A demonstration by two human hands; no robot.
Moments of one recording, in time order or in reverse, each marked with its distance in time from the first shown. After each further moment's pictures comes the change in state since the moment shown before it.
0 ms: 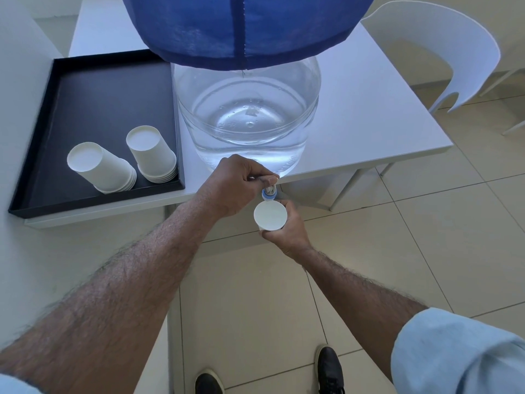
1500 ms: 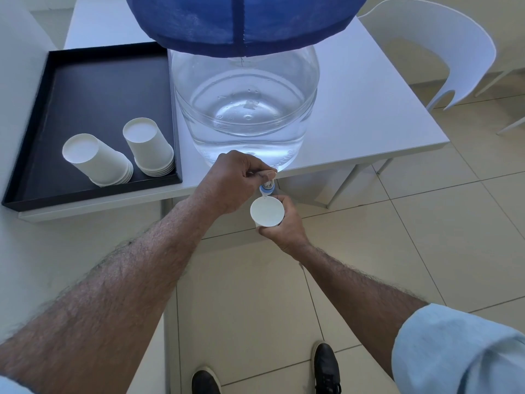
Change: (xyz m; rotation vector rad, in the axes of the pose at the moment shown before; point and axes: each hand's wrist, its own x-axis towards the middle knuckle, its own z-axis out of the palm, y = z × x) left_hand -0.004 -0.004 0.005 0.022 0.043 0.026; right_hand -0.007 -0.002 0.000 -0.003 -0.007 -0.041
